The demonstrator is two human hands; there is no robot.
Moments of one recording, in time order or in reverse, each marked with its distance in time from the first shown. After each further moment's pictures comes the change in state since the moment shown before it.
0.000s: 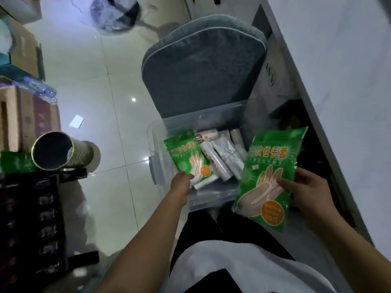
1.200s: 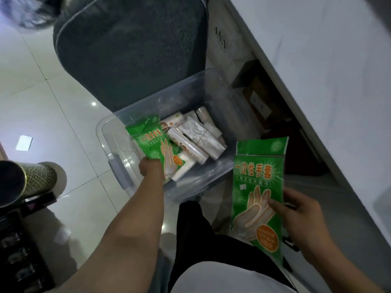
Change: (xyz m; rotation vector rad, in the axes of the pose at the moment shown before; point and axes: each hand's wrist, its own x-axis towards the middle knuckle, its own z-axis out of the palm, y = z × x) left_hand 0.058 0.017 0.034 -0.040 0.331 0.031; right_hand -0.076 0.086 -0.031 -0.096 0.135 0.091
